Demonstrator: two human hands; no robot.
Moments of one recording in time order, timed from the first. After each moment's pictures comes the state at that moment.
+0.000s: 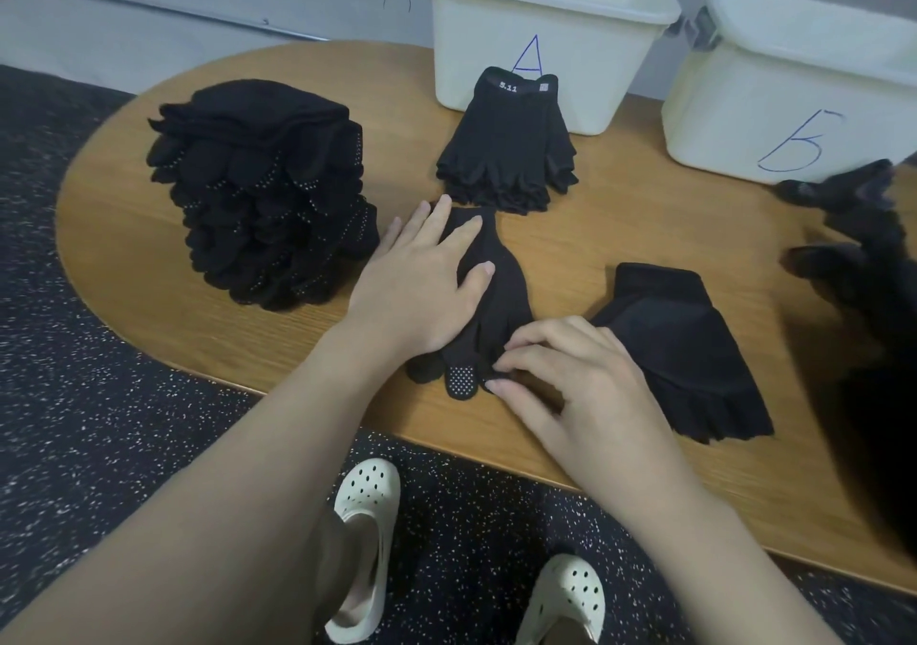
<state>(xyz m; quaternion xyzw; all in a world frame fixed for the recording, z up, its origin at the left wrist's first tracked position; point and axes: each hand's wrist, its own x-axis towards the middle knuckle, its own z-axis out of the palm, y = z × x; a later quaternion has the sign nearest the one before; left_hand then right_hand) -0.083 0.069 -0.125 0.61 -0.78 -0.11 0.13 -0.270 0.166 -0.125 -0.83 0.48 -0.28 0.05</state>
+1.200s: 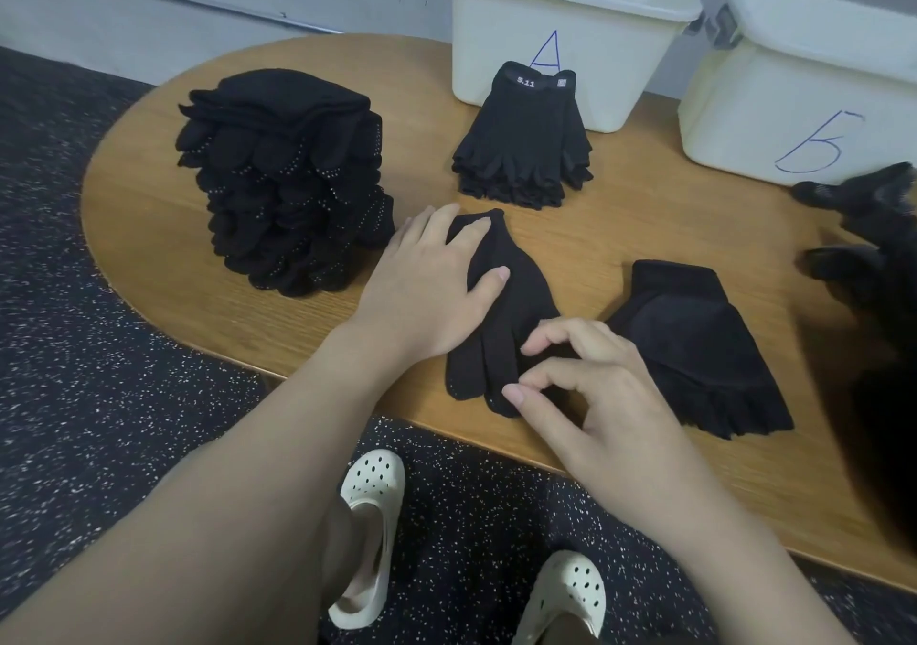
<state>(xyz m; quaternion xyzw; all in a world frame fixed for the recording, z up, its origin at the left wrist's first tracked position) -0.081 0.086 -0.122 0.61 -0.77 -0.11 0.17 -0.271 0.182 -0.116 -0.78 0.52 -0.26 0.21</state>
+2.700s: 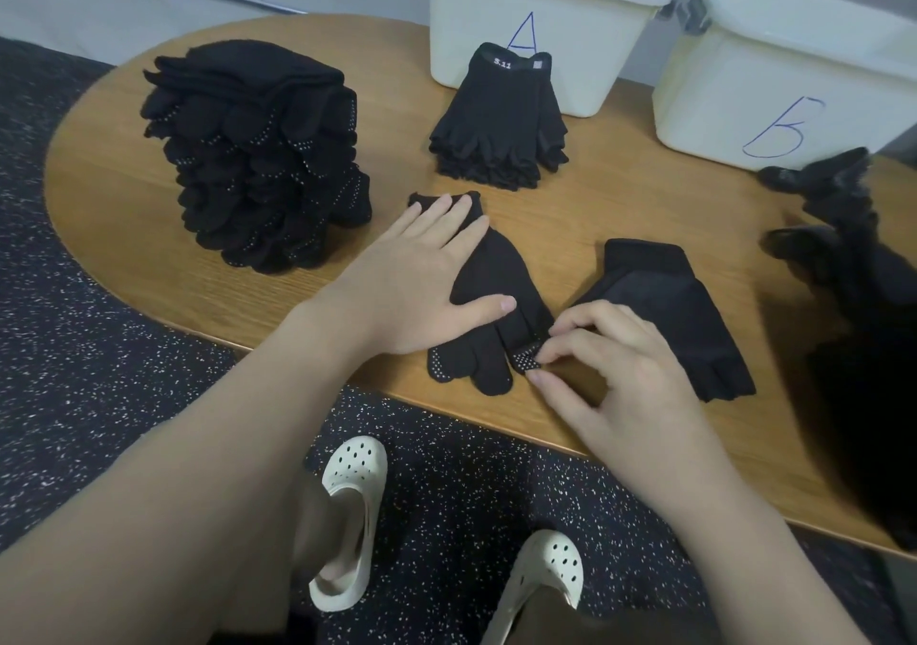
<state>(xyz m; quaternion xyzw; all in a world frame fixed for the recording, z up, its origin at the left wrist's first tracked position) -0.077 0.092 -0.123 0.51 -0.85 -0.08 0.06 -0.305 0.189 -0.118 -0.81 0.52 -0.26 0.08</state>
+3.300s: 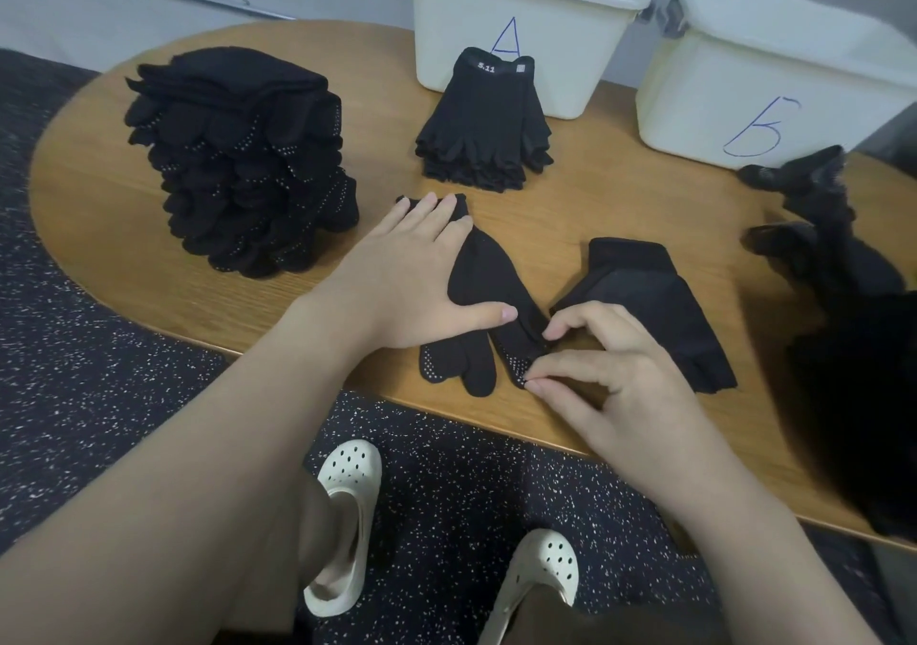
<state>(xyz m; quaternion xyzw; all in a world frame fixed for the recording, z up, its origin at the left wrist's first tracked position) -0.086 0.092 -0.112 0.53 -0.84 -0.07 0.03 -0.318 0.192 -0.114 -0.81 0.51 -0.25 0.14</state>
